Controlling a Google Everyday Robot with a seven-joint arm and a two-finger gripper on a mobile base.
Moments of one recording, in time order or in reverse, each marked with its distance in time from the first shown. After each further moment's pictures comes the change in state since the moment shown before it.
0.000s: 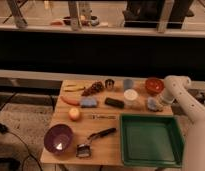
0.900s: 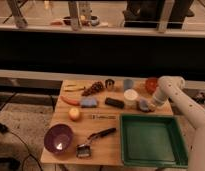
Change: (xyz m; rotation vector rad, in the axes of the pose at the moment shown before) arm -0.055 0.041 -0.013 -0.022 -0.092 -0.093
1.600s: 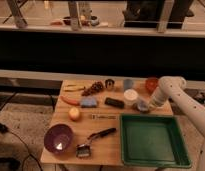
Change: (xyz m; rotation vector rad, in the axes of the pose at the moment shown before) arm 0.000 0.012 -0.009 0.001 -0.020 -0.050
